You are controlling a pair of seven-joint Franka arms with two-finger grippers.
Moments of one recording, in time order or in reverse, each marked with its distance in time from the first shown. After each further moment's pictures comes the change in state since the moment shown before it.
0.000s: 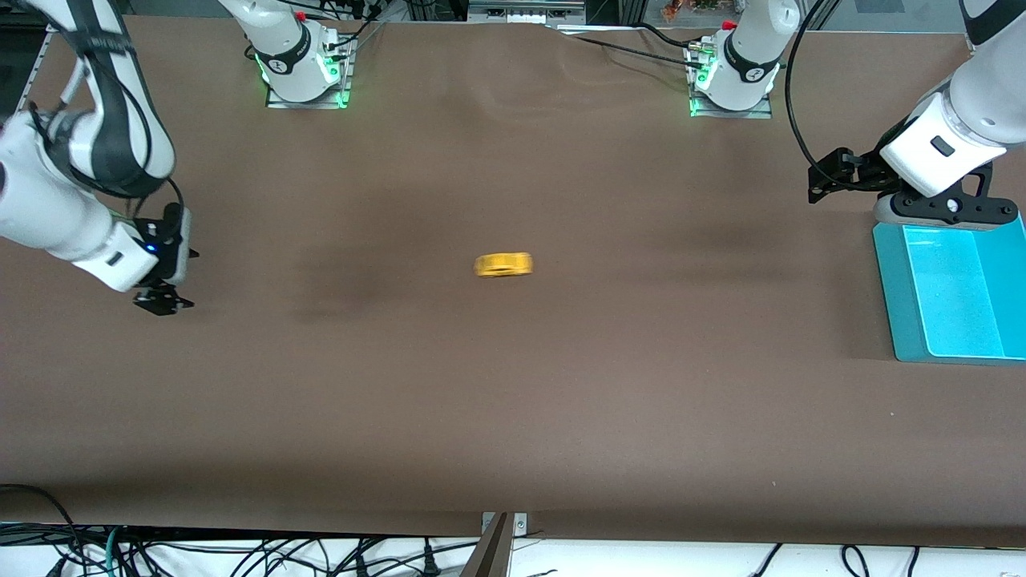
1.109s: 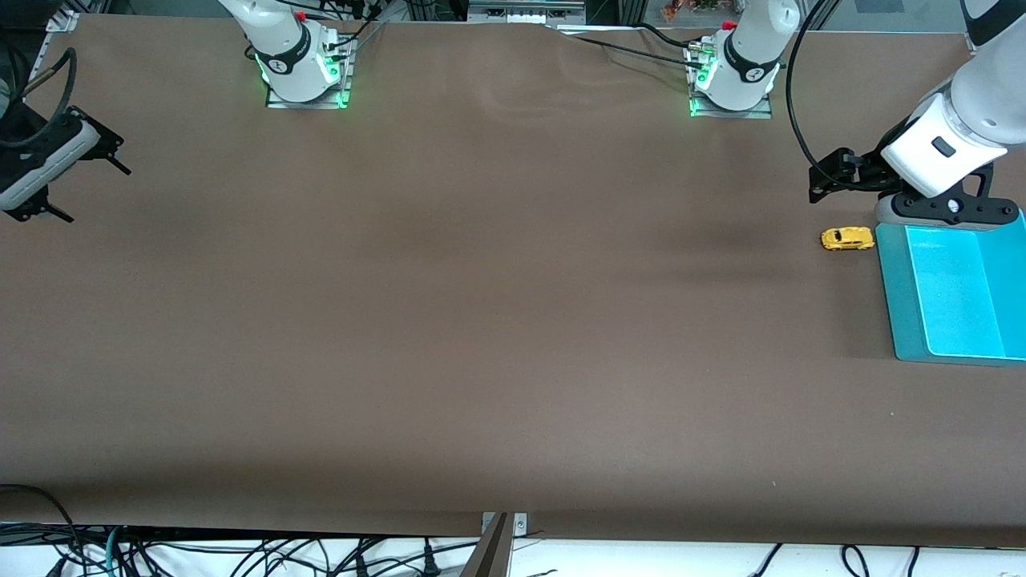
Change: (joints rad) left arm 0.002 0.001 0.001 0.000 0.000 -0.005 0.000; right arm -0.001 -0.266 0.003 0.200 0.000 -0.448 0.773
